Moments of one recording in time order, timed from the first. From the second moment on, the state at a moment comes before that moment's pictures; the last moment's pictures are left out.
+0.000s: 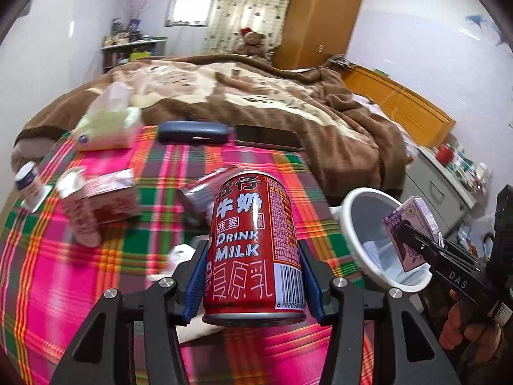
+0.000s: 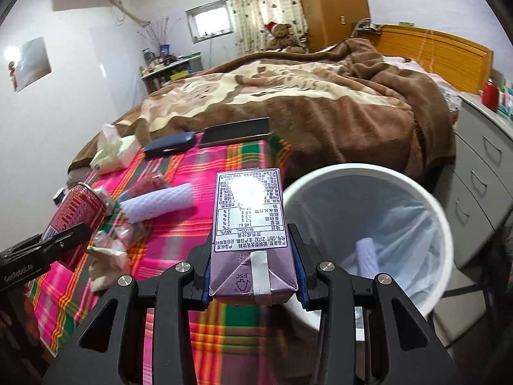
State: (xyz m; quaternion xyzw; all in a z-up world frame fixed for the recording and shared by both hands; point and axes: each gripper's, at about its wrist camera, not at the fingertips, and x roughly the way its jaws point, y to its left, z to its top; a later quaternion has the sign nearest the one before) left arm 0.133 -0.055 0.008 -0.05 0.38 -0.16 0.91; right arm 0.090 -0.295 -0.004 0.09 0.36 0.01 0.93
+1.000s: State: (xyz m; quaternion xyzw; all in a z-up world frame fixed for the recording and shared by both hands) left arm 0.165 -0.265 -0.022 0.03 0.42 -0.30 0.86; right arm 0.091 -0.399 -0.037 0.10 0.41 -0.08 0.90
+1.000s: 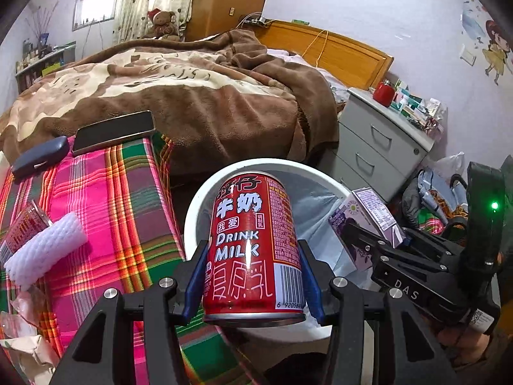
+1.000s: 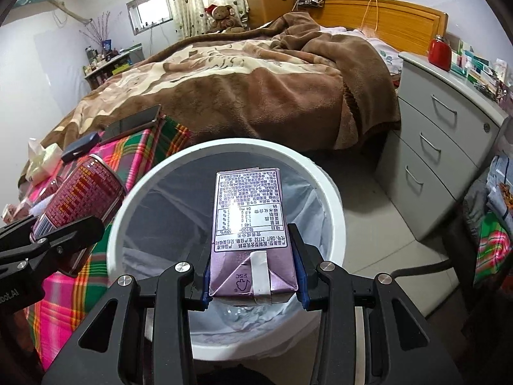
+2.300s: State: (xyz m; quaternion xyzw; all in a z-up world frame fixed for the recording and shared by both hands) left arm 0.125 -0.163 0.010 -0.01 0.37 -0.24 0.90; right arm 0.076 -0.352 -0.017 0.11 0.37 -0.06 0.92
